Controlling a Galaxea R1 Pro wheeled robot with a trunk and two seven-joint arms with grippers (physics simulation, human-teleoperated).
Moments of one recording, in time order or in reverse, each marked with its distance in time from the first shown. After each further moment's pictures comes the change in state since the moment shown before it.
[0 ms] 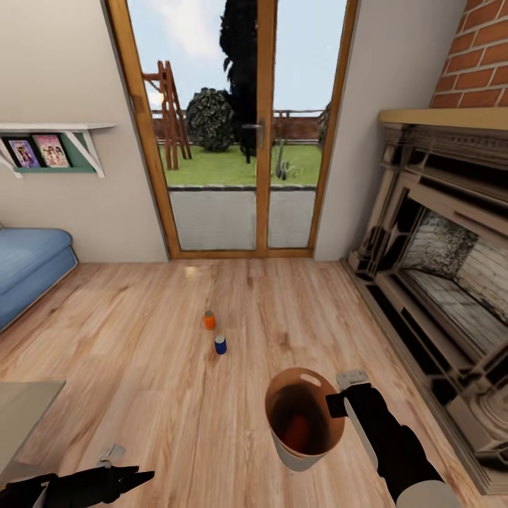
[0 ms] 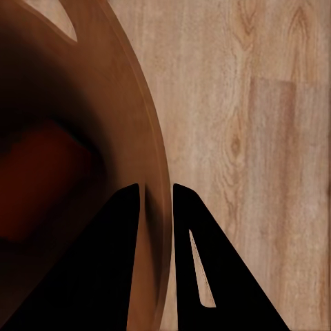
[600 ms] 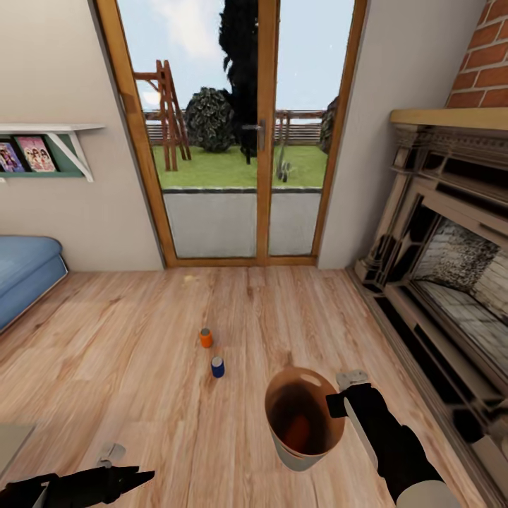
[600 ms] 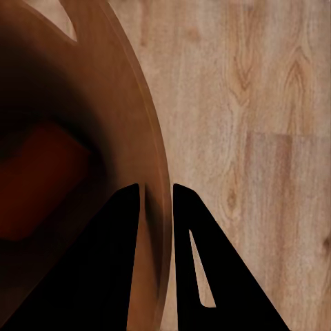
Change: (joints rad) left arm 0.000 0.000 0.000 0.000 -0.001 0.000 0.000; right arm 0.000 0.000 0.000 0.000 -0.002 0.000 0.000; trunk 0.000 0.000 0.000
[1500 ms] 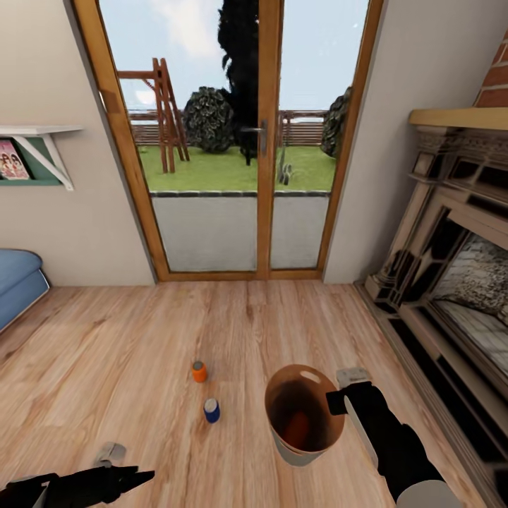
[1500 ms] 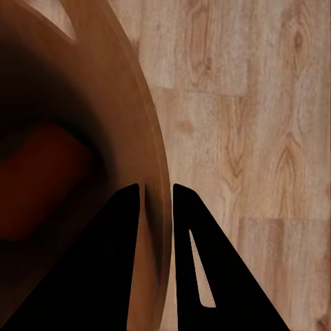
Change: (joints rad) left arm 0.000 -0.001 -0.001 -0.001 -0.001 0.000 0.012; right arm 0.000 0.000 0.000 -0.020 0.001 0.001 -0.001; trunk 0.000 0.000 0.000
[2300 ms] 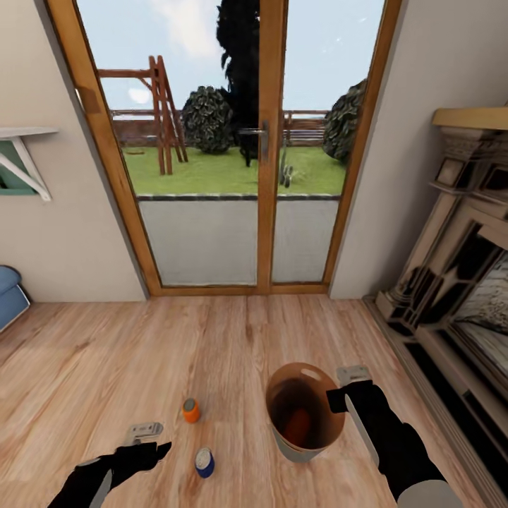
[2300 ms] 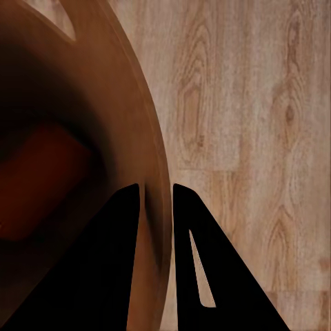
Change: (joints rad) left arm 0.000 -0.221 -0.019 -0.134 0.000 -0.002 0.846; right arm 0.000 -0.003 -0.001 -0.016 0.001 0.002 0.000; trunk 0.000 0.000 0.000
